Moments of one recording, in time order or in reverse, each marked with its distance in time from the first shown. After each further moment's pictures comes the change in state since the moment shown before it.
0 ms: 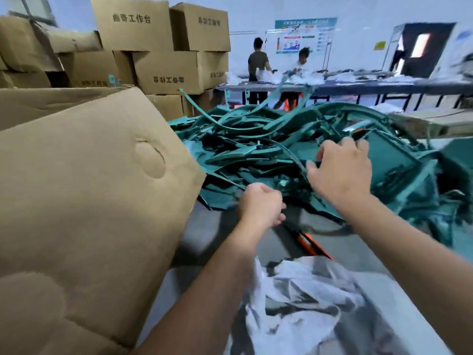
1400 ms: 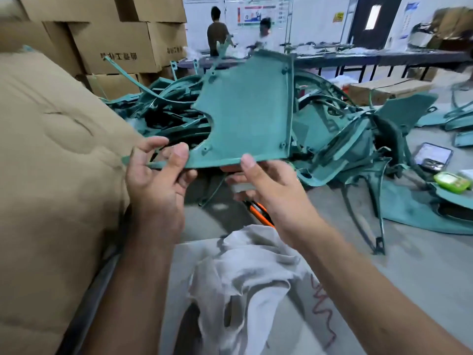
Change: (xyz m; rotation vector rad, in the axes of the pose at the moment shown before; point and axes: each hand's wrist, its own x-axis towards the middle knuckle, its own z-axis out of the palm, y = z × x) left_hand -0.049 -0.018 -0.042 -0.794 0.053 0.587; right_hand -0.105 0.012 0.001 1.642 -0.383 0.149
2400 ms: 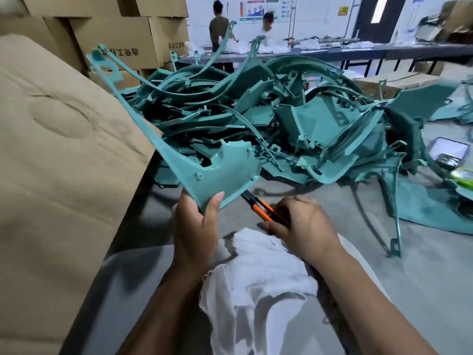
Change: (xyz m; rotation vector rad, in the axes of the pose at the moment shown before) left_hand -0.029 -0.088 -0.038 0.819 -0.024 0.307; right_hand -0.004 0.067 -0.075 -1.441 0.028 0.110
